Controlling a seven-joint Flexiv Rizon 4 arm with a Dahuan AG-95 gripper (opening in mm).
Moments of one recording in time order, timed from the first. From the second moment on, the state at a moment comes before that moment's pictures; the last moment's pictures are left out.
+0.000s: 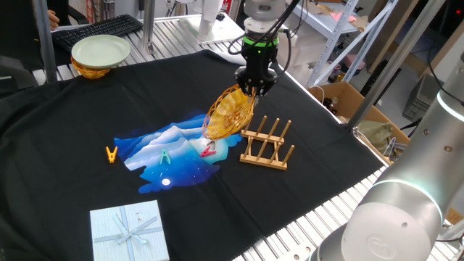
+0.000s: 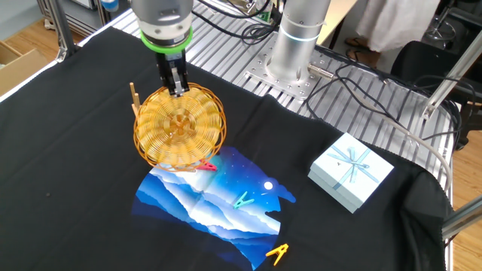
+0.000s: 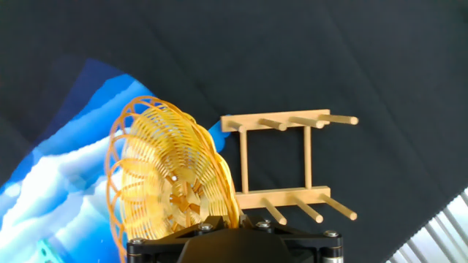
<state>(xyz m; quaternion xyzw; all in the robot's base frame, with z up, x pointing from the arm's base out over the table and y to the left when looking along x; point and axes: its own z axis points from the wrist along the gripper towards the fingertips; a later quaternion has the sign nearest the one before) 0.483 -0.118 0.197 -0.35 -0.93 0.07 0.07</state>
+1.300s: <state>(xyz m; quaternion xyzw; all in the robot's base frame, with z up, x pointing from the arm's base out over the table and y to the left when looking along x) 0.483 -0.118 0.196 -0.36 -0.93 0.07 0.07</state>
